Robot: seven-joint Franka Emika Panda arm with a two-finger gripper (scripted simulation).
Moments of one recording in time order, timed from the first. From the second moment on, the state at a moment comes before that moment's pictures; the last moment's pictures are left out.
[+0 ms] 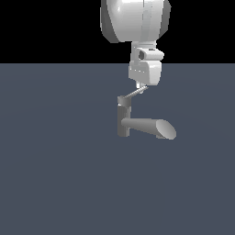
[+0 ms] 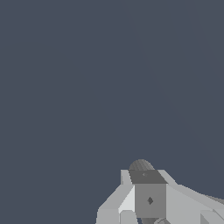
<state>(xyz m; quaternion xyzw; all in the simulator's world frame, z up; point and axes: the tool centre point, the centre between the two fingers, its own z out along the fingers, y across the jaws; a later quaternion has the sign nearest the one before) 0.086 -0.093 0.182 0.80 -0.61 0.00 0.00</state>
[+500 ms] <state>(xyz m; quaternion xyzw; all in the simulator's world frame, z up) 0.076 -0.097 0.182 0.79 -0.61 0.00 0.00</state>
